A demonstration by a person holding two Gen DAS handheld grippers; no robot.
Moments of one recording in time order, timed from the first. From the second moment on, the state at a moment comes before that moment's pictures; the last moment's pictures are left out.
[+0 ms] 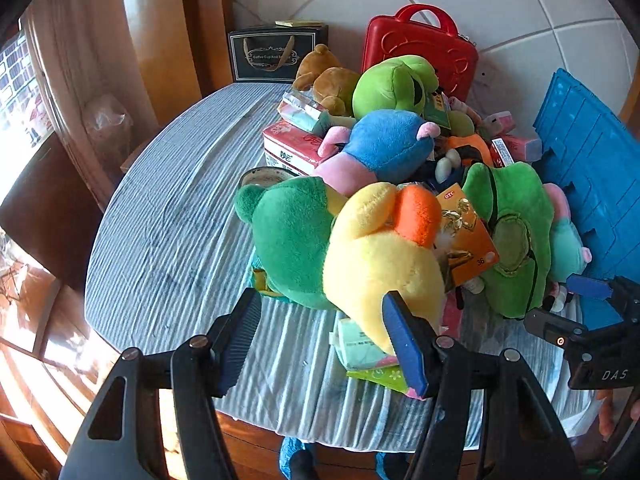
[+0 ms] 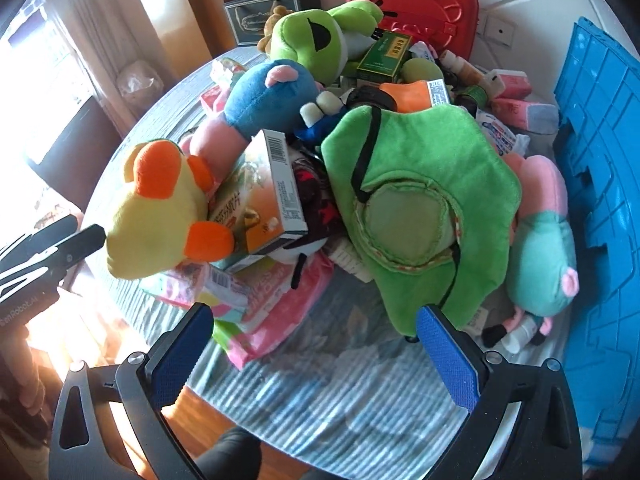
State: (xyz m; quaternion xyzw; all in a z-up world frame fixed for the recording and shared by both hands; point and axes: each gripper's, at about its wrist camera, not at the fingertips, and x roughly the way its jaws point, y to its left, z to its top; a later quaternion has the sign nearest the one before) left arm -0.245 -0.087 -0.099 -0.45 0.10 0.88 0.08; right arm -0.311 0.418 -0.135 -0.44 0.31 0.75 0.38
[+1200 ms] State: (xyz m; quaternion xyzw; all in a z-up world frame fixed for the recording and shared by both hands) left arm -0.339 -0.093 -0.185 -0.47 0.17 0.80 0.34; right arm -0.433 0.436 -0.149 -0.35 0.35 0.71 0.51
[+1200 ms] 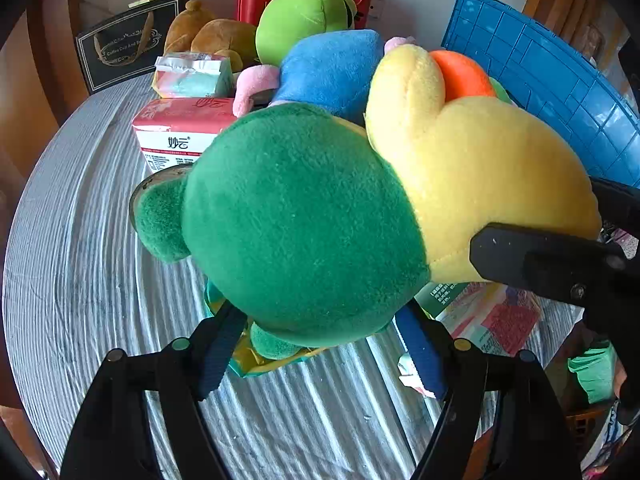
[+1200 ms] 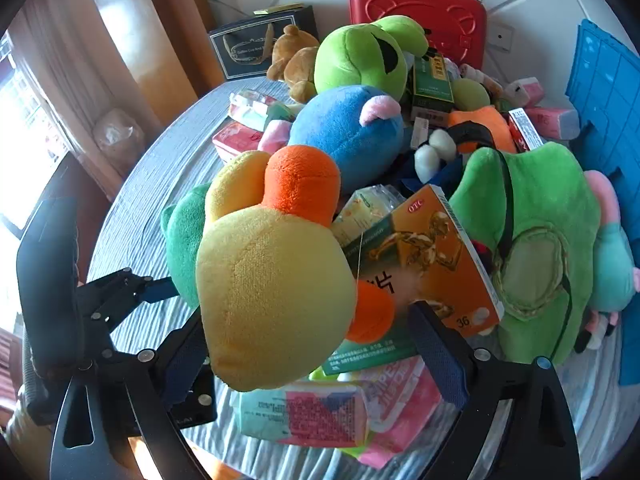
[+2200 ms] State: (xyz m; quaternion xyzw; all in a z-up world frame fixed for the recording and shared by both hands) left arm -0.298 -0.046 -0.014 -0.27 0.19 0.86 0.39; right arm -0.403 0.402 0.028 -0.20 0.29 0.73 0.58
